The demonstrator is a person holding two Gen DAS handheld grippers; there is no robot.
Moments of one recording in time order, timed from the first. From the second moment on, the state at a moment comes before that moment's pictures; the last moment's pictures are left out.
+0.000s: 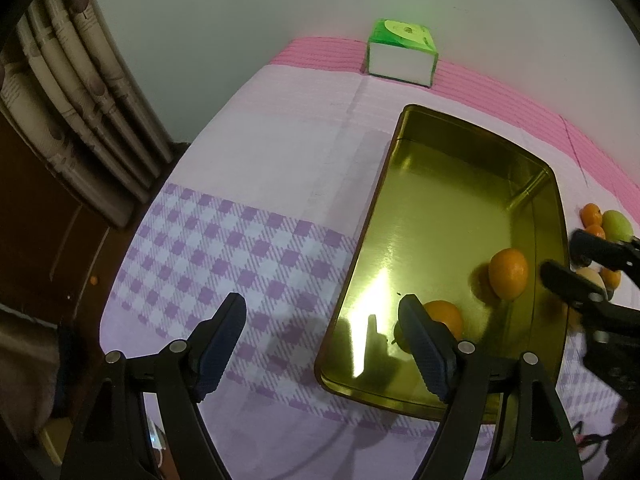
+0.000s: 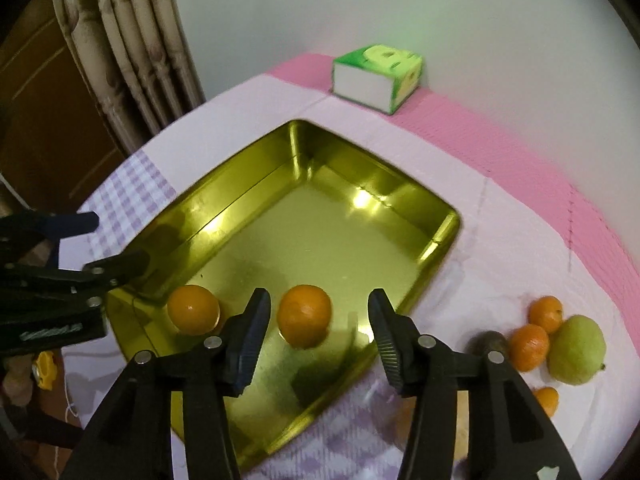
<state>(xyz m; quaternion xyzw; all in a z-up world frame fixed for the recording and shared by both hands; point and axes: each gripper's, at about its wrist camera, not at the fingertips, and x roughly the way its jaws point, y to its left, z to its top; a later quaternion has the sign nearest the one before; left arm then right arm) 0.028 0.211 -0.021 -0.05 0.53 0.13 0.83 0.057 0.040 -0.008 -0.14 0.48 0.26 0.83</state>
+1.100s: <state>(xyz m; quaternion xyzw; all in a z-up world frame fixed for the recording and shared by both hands) 0.029 0.192 -0.018 -0.02 0.53 0.12 0.84 0.018 -0.140 -0.049 -0.06 0.54 0.14 0.83</state>
